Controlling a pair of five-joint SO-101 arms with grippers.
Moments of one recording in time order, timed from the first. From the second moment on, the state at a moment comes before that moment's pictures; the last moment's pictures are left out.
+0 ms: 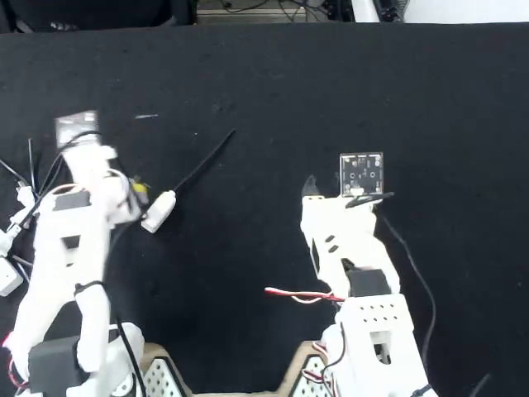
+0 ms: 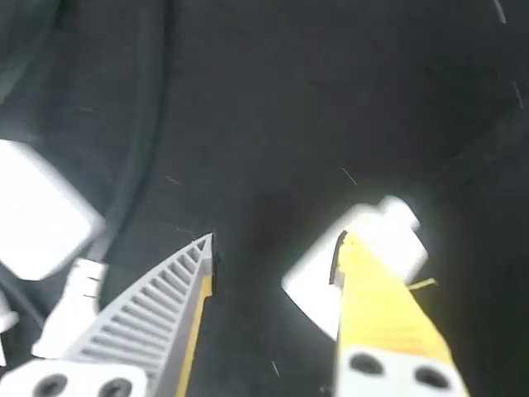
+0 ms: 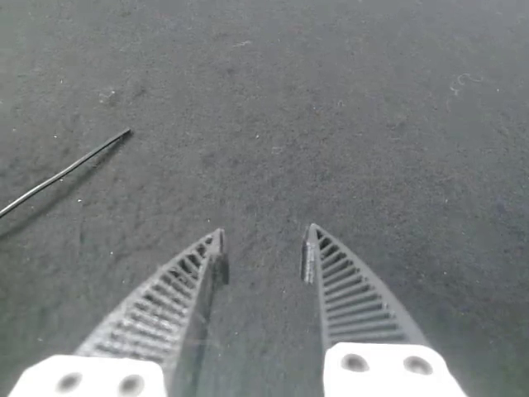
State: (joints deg) left arm -12.4 -24.8 48.7 46.5 -2.7; right arm -5.2 -62.7 84.5 17.5 -1.8
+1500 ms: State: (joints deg) left arm -14.8 -14.2 45.3 34.8 -18.1; right arm -8.0 -62.7 84.5 17.5 -1.8
